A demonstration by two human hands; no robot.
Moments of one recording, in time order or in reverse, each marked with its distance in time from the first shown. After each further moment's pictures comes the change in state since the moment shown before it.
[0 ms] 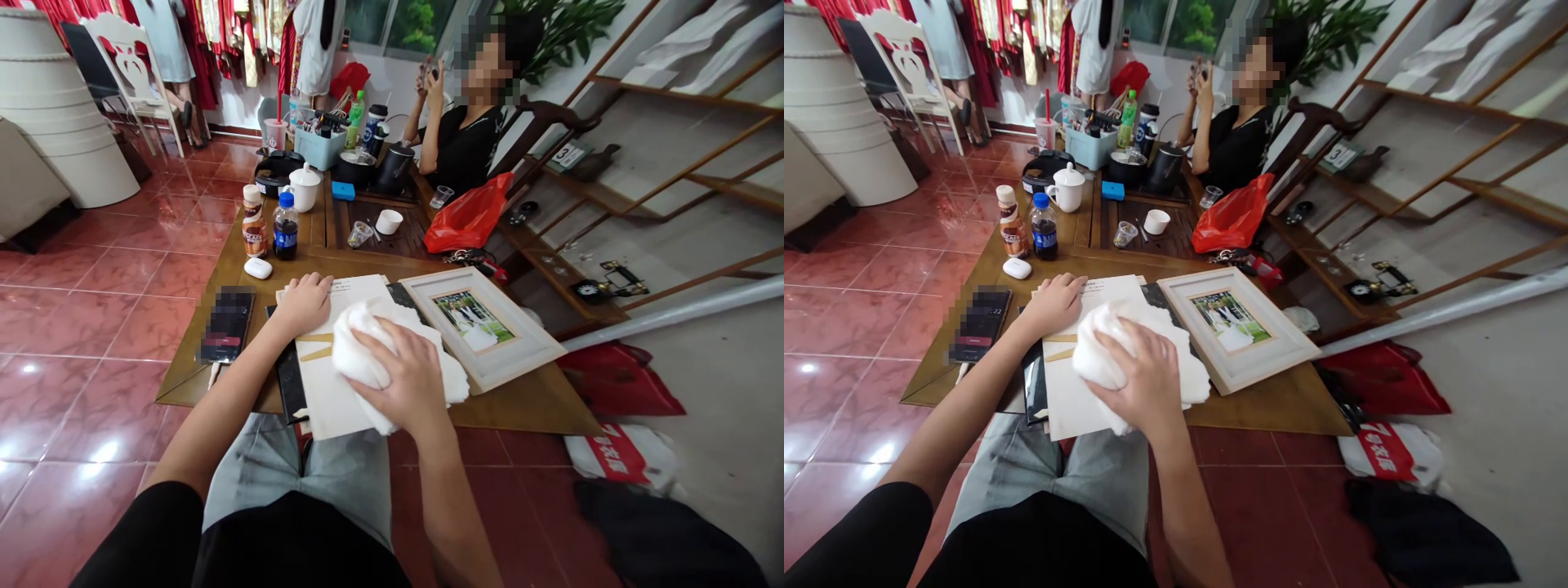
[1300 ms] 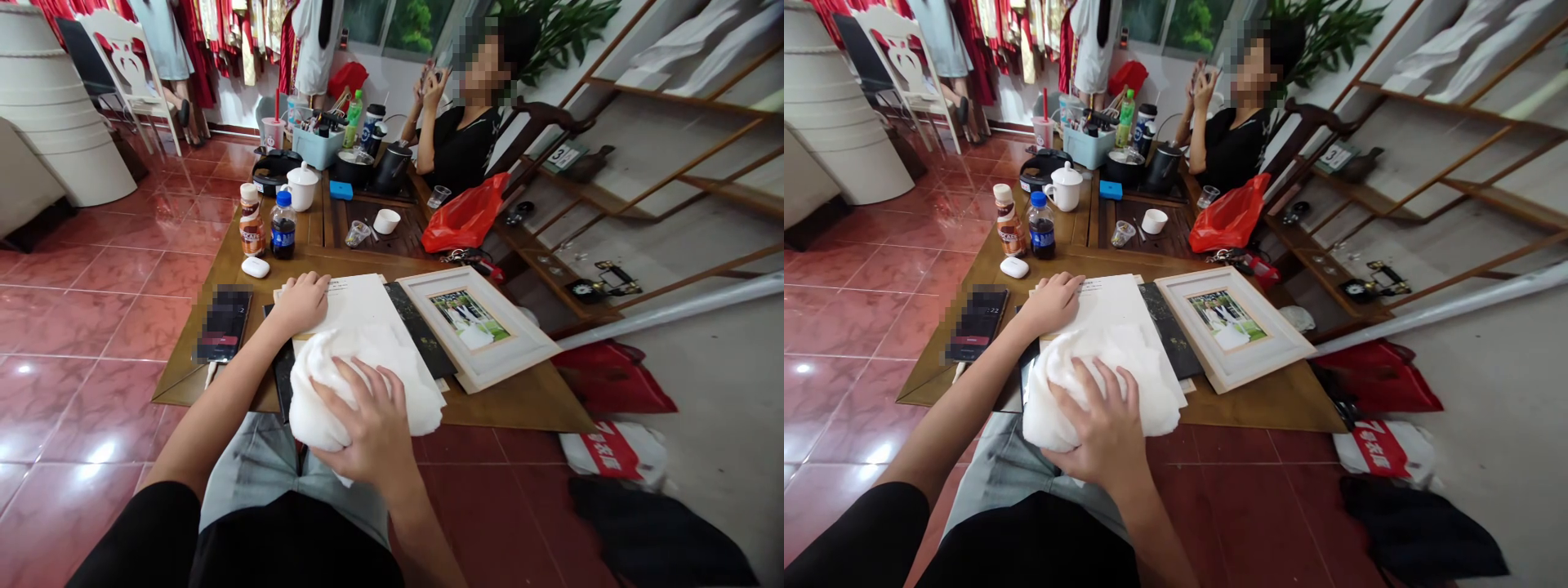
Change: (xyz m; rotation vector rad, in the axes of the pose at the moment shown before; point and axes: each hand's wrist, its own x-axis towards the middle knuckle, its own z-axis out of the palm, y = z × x) left_hand 0.001 -0.001 0.002 -0.015 0.017 0.007; right_hand -0.034 -0.055 0.003 0.060 0.010 -0.146
